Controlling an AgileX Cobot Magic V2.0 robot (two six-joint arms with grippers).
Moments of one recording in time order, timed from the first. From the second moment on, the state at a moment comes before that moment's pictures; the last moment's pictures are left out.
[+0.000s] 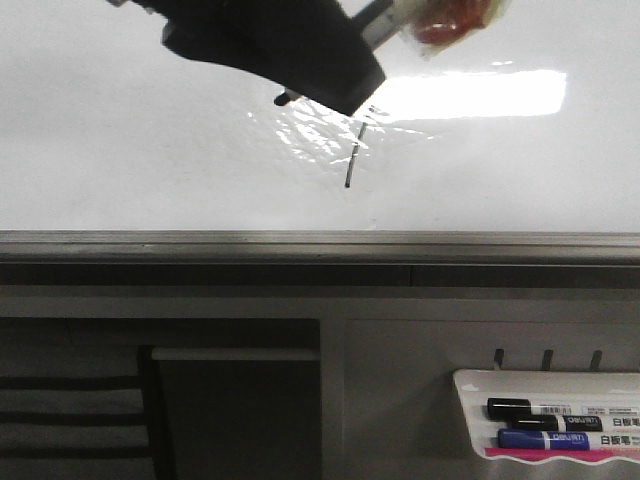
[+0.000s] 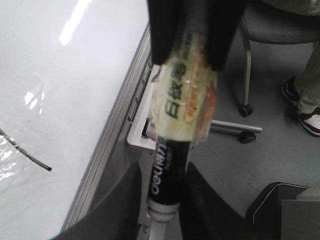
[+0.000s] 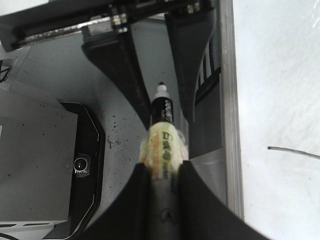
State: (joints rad) left arm -0.83 1.31 -1.01 -0.58 0.53 0.96; right arm 0.37 1.25 -1.27 0.59 1.24 -1.34
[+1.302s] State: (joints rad) left arm -0.49 1.23 -1.01 -0.35 0.69 0.62; right arm 0.37 1.18 -1.42 0.23 1.26 -0.97
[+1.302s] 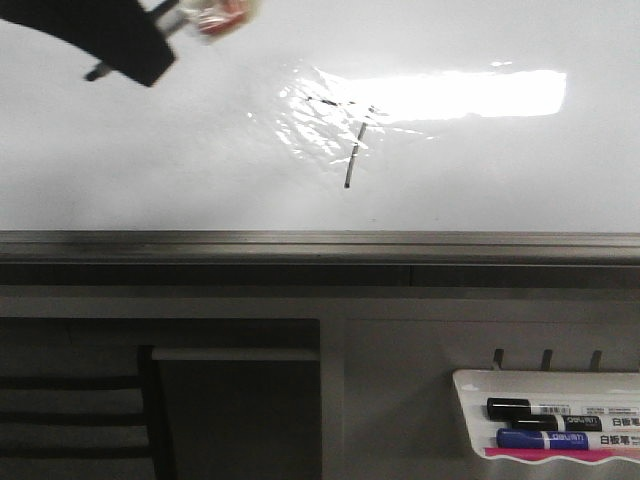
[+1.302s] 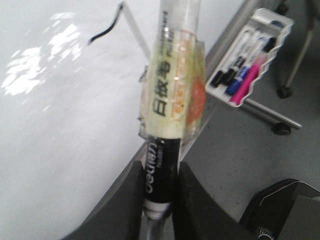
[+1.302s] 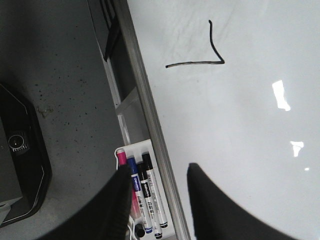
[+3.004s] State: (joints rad) left arm -0.15 1.32 -0.74 -0.49 0.10 0.37; right arm 0.37 1.17 -1.42 0.22 1.26 -0.95
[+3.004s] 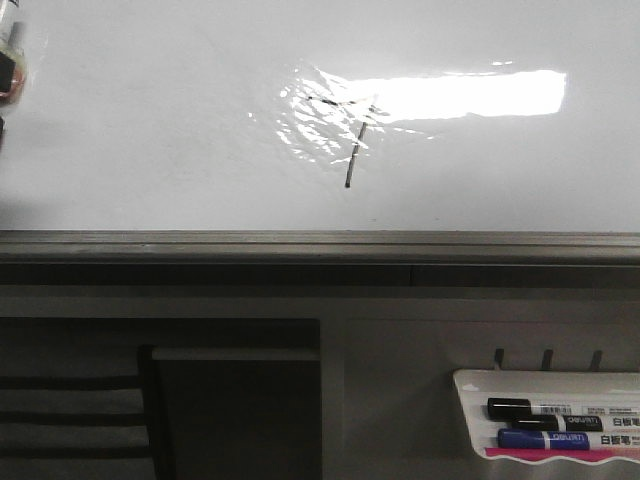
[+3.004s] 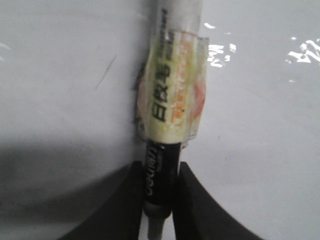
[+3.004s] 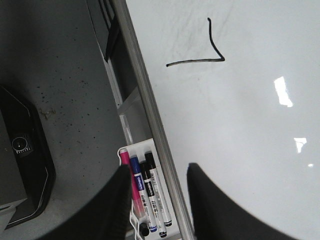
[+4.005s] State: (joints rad) left arm -0.15 0.69 -0.74 -0.34 0.52 0.37; right arm 0.37 0.78 -1.07 -0.03 0.96 -0.07
